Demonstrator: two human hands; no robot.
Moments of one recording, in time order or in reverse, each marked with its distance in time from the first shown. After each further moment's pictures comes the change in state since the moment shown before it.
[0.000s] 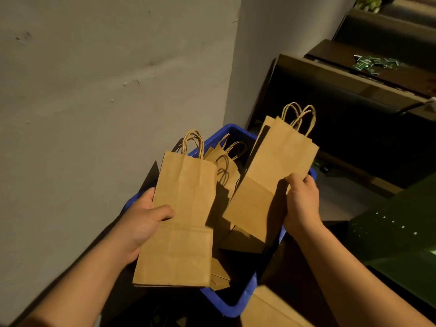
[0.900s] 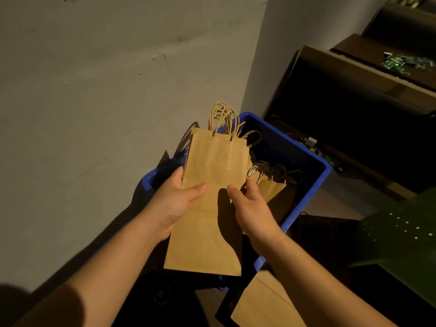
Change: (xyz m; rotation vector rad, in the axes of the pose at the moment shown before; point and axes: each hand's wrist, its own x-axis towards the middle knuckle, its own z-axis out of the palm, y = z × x) left_hand -0.023 0.003 0.034 -0.079 -0.006 0.105; right_hand -0.095 0.032 0.042 -0.320 -0.594 0.013
